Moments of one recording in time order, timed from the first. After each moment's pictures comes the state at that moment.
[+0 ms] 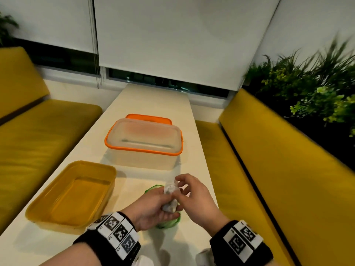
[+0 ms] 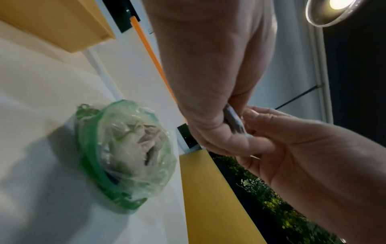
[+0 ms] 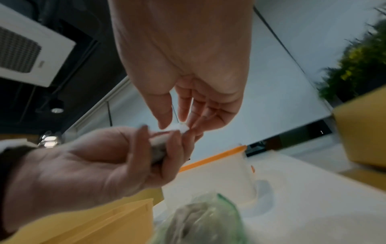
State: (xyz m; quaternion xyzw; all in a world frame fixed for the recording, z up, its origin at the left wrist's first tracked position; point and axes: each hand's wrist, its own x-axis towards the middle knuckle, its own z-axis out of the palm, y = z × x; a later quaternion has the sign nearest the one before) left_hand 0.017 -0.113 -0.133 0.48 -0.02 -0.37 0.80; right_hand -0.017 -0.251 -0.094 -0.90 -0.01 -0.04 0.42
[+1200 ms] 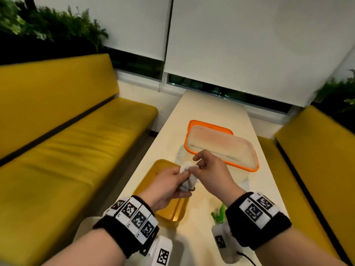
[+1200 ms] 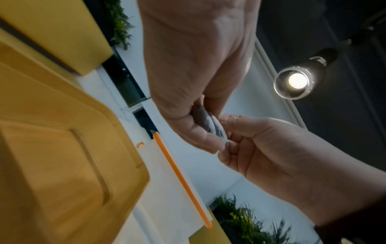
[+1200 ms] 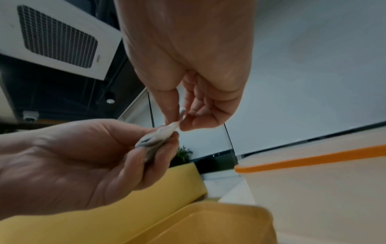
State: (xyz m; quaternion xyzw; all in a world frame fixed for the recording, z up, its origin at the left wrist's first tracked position) left_hand 0.038 0.075 -0.099 0.58 0.05 -0.16 0.79; right_hand 0.054 -0.060 -0.049 -0.92 -0.11 -0.05 0.37
